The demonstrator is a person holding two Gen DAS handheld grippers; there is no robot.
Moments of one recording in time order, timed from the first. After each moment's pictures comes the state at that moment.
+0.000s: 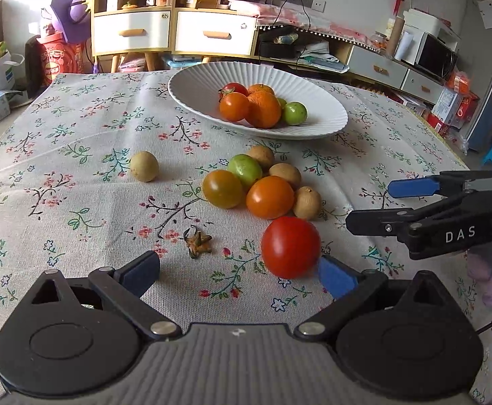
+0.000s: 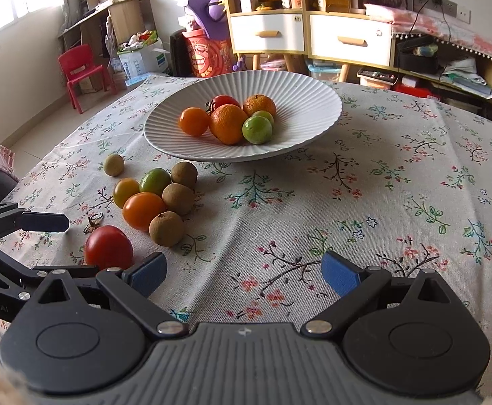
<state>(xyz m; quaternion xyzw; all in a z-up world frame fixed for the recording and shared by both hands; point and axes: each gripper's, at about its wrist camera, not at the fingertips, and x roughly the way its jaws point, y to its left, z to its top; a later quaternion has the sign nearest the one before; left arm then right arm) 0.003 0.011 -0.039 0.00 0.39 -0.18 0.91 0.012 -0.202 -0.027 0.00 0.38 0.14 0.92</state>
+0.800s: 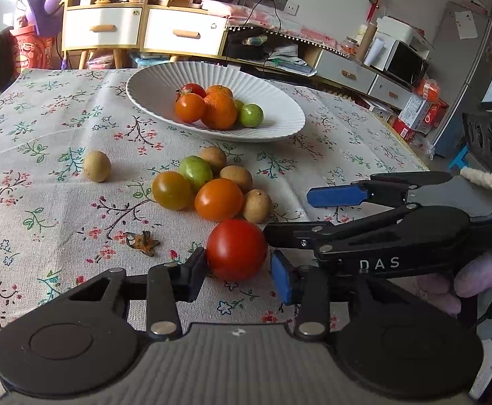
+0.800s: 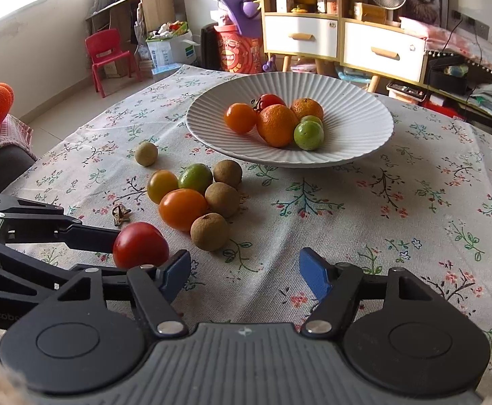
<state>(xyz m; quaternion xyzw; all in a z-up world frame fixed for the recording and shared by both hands) 0.002 -0.001 -0.033 -0.03 0.39 -0.24 0.89 0.010 -0.176 -0.023 -0.04 0.37 0.18 0.91</state>
